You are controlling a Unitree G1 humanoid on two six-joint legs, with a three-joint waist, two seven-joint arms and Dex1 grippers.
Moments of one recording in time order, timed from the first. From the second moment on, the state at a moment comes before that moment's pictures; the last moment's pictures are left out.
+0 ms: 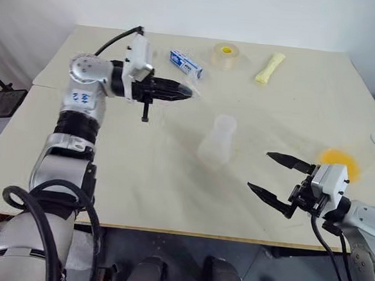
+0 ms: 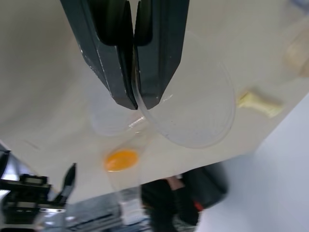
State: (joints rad) left arm -1.28 0.45 -0.05 0.94 -0.25 -0.23 -1.49; right arm 0.06 -0.68 -0.26 -0.43 0.52 0.11 0.92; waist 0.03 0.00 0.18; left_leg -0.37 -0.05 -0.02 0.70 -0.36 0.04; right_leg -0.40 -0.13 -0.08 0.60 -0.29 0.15
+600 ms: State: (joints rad) left arm -1.44 0.33 -0.11 1.19 -0.11 -0.48 -1.50; right arm 0.16 -0.64 -0.30 -0.57 0.57 0.15 0.78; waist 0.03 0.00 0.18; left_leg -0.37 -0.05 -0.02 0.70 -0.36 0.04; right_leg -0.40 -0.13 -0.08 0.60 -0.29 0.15
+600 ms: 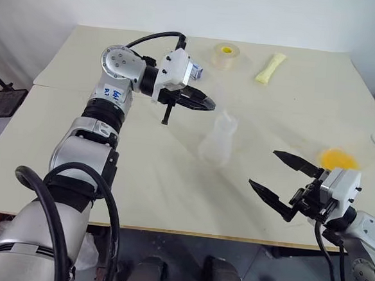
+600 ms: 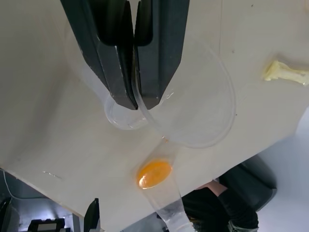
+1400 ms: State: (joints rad) left arm -1.55 0.30 -0.22 1.27 0.11 -0.65 -1.50; right arm 0.17 -0.63 -0.31 -0.58 0.57 0.15 0.76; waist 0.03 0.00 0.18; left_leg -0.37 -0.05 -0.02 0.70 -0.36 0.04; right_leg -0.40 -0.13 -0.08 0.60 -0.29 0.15
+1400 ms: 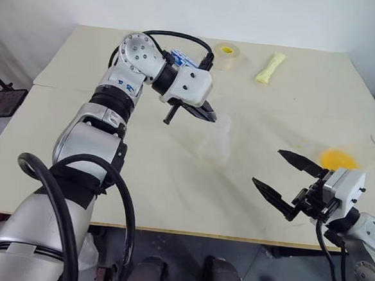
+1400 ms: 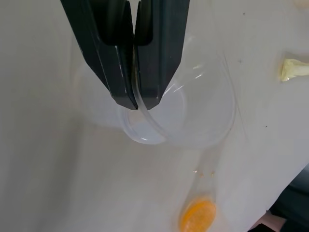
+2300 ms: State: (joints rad) left arm -1.57 0.27 -0.17 1.28 0.15 -0.56 -1.48; right arm 0.18 -0.62 -0.33 -0.58 0.53 0.13 0.75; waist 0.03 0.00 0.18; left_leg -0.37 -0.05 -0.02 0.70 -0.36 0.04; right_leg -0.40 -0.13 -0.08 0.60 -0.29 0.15
